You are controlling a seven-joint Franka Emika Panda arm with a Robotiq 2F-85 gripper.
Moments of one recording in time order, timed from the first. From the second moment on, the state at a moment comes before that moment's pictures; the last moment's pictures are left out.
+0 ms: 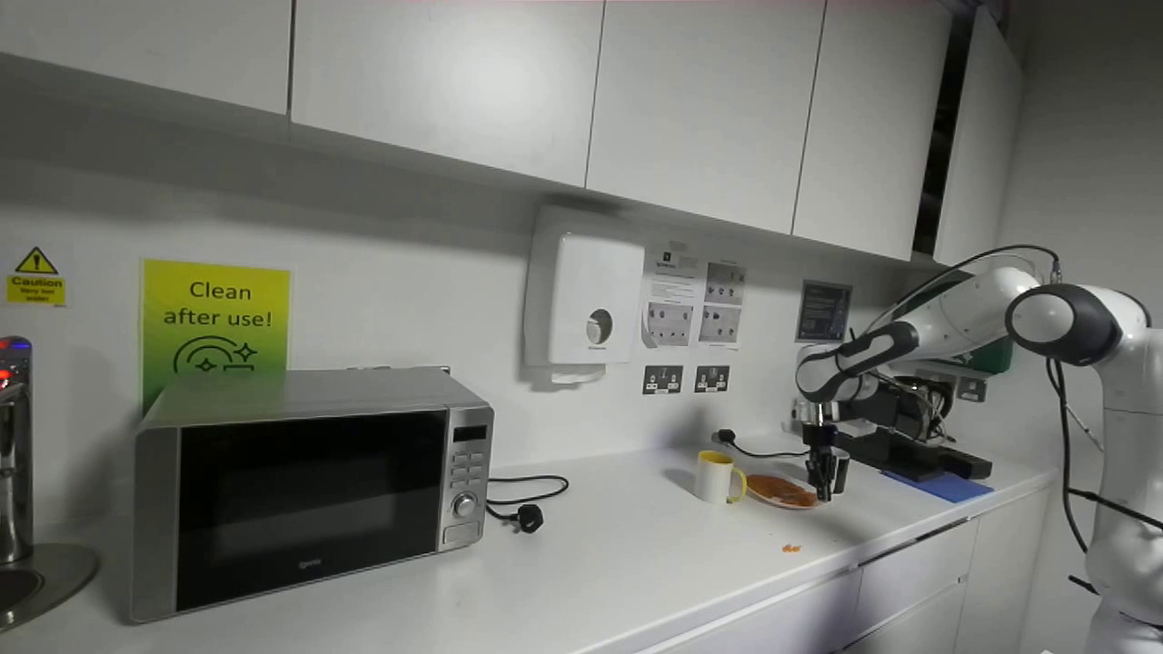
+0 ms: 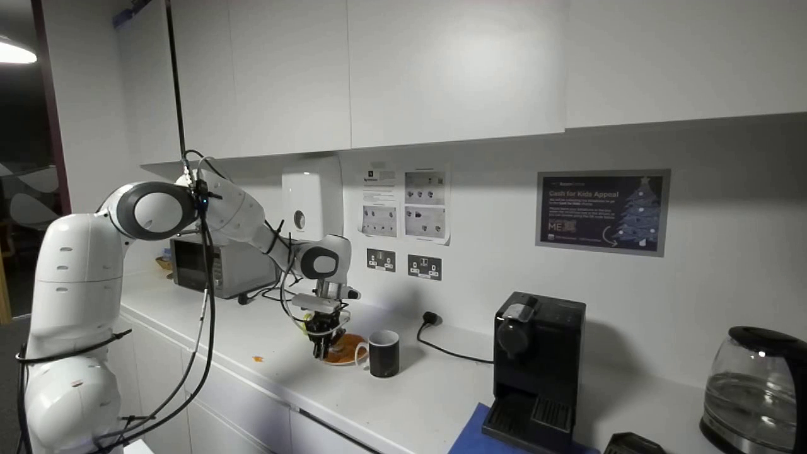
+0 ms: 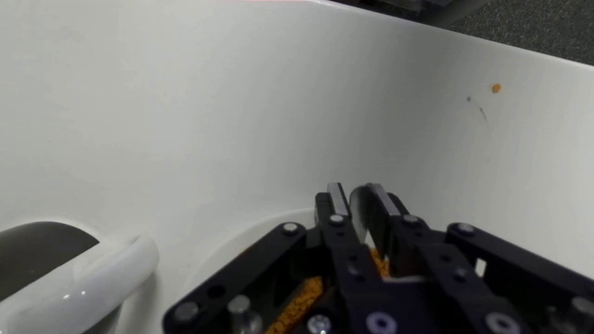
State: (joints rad) arm -0.06 0.16 -0.05 -2.06 -0.01 1.99 -0.37
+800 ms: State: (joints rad) arm -0.07 0.14 -0.06 -2.04 -0.03 1.99 -0.35
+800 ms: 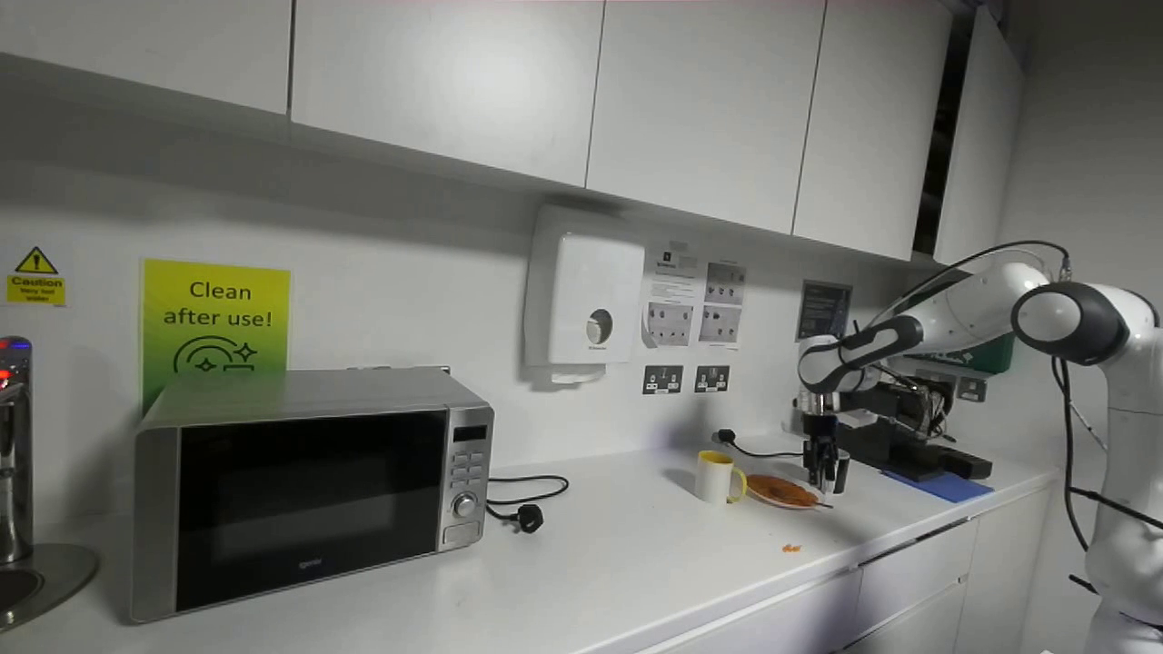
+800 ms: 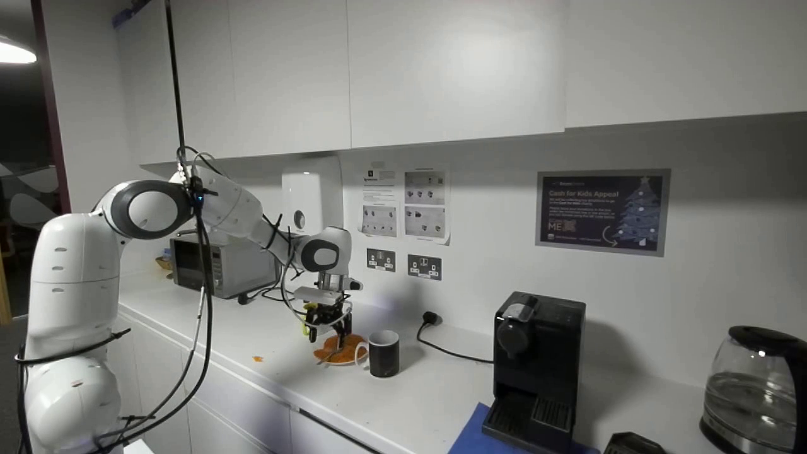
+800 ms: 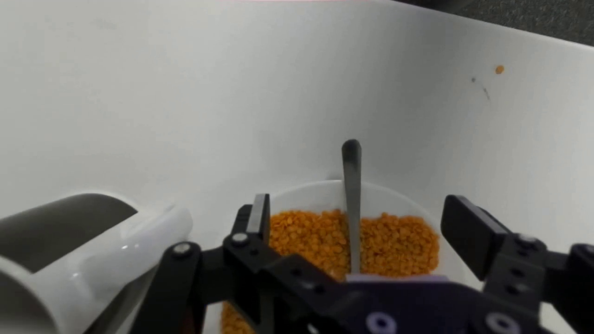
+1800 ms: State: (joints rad) arm -0.07 -0.31 -0.07 -2.19 -0.18 1.99 -0.10
